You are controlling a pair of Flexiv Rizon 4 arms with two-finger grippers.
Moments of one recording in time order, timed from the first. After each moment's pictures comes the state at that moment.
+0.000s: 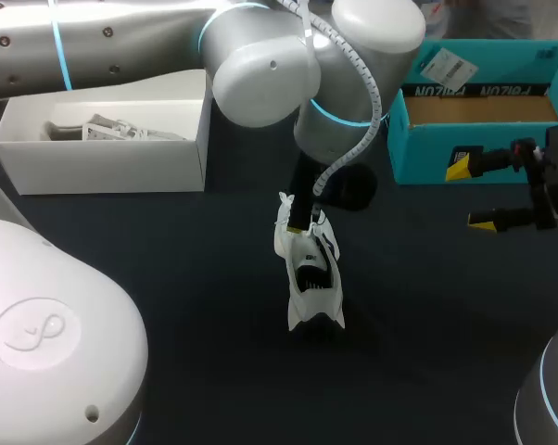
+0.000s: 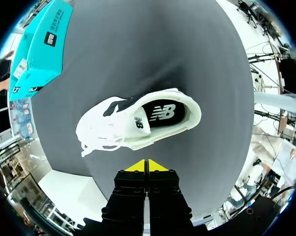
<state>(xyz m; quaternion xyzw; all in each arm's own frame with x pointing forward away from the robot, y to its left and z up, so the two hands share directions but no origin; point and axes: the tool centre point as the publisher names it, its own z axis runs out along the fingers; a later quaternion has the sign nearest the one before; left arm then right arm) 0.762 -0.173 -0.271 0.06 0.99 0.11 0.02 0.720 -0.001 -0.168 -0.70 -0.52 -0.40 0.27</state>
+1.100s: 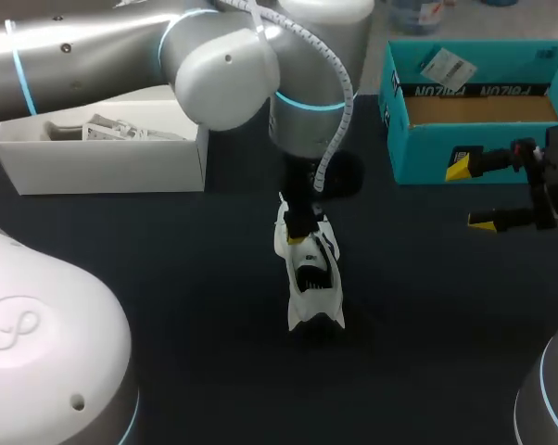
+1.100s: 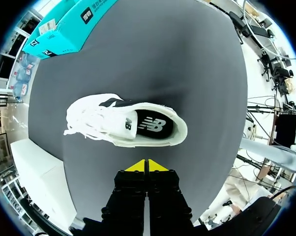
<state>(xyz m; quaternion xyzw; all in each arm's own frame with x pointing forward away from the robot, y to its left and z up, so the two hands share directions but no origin) 0.730 -0.171 -0.269 -0.11 0.99 0.04 -0.02 0.720 -0.001 -0.168 -0.70 -0.52 -0.40 0.27</state>
